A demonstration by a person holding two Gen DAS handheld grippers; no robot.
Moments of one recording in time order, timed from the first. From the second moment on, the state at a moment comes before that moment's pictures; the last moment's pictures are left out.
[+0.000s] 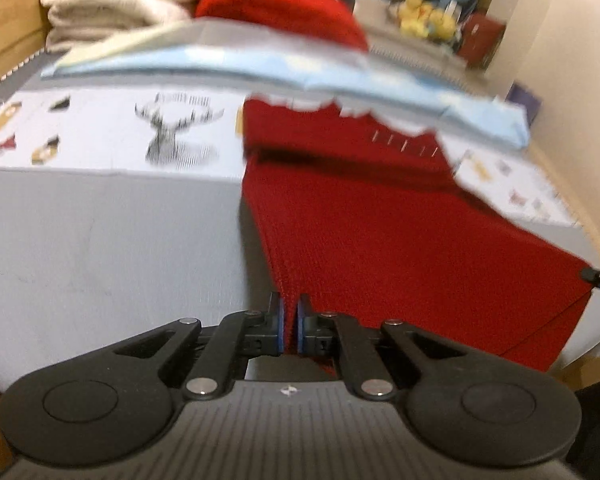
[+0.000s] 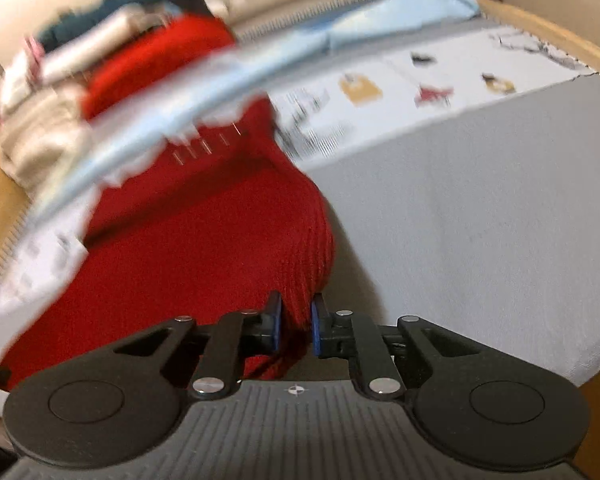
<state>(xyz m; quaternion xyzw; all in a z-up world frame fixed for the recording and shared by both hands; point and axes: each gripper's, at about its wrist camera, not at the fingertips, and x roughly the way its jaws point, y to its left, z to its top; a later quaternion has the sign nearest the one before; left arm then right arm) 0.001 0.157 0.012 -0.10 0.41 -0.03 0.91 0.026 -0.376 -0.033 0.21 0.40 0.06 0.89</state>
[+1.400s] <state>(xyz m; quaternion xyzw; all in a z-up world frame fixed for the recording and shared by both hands) 0.152 0.235 -0.073 -0.19 0.50 0.00 0.84 0.153 -0.368 -0.108 0.23 0.50 0.03 0.83</state>
